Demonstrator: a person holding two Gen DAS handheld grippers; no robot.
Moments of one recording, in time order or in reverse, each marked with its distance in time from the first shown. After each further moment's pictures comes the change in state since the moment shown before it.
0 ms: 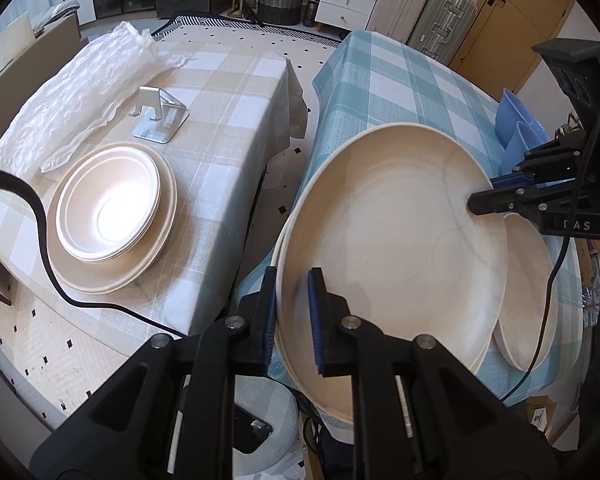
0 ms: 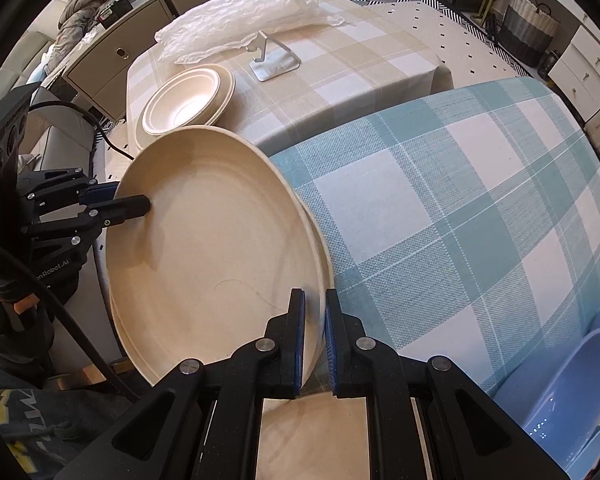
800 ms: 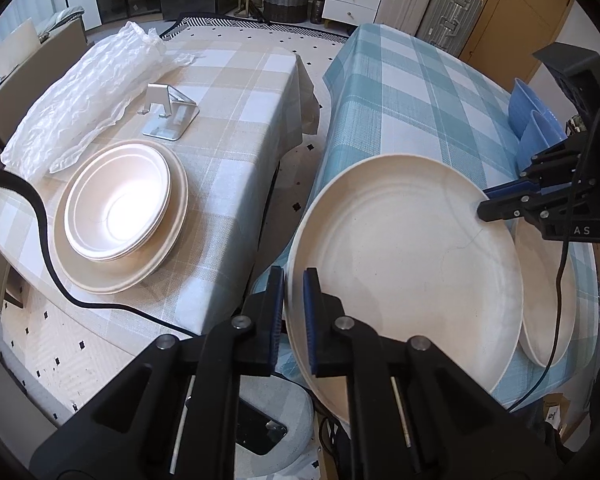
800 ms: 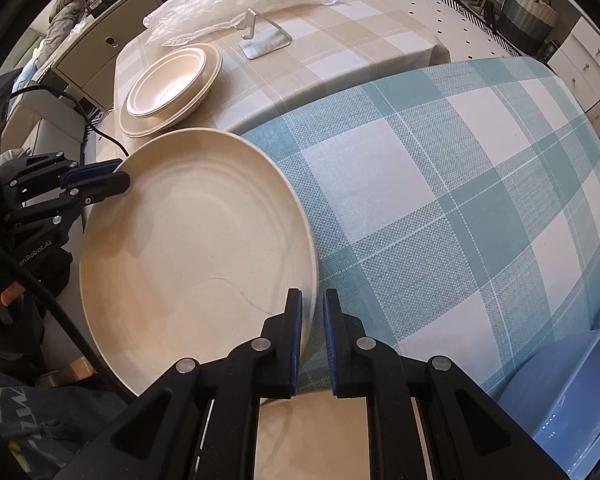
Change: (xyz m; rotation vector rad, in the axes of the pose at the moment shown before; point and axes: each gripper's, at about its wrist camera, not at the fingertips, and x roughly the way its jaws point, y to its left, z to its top) left arm 0.008 0.003 -0.002 0.019 0.006 0.055; right arm 0.023 -0.004 -0.006 0.011 0.050 -0.017
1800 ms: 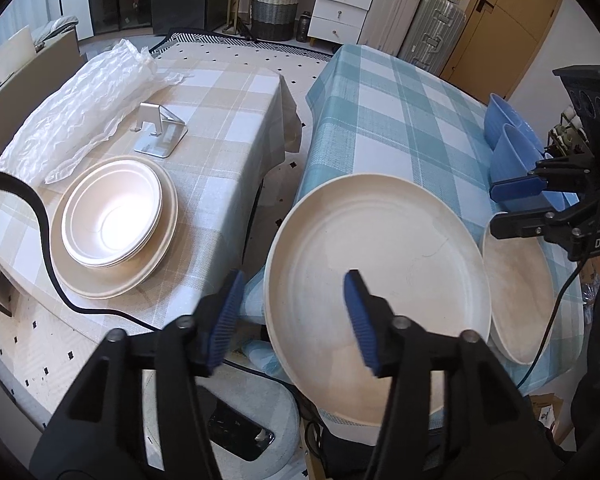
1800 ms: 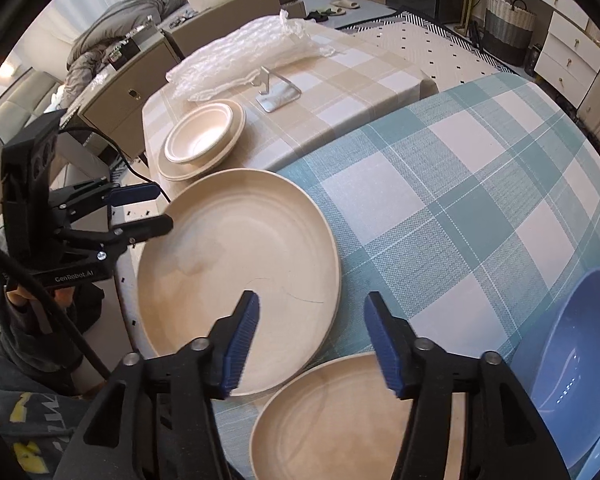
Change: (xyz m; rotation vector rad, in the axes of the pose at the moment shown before) left arm -0.032 -0.007 -0.008 0.007 -0.074 -0.066; right arm -0.059 0.004 -0.038 0.077 -0.203 0.092
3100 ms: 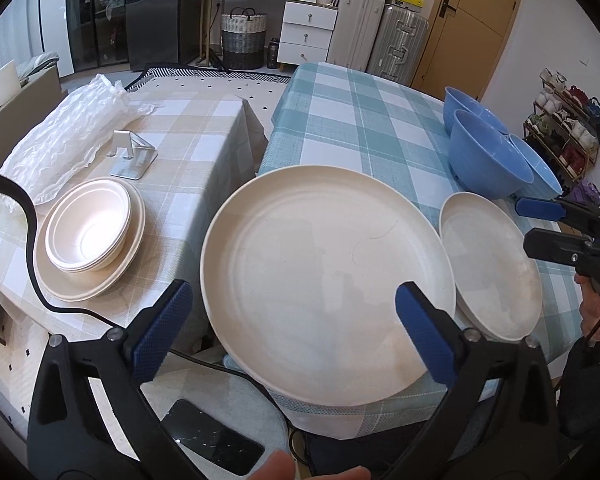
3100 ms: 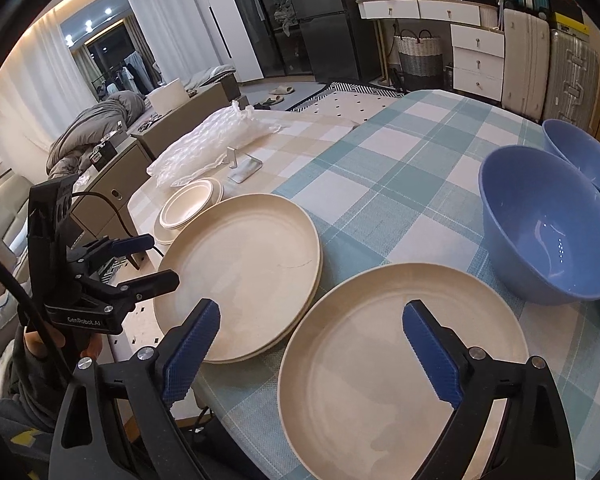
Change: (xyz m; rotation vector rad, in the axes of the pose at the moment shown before) left arm -0.017 -0.044 -0.040 0.099 -0.110 -0.045; right arm -0.047 0.011 -0.120 0.255 -0.367 -0.075
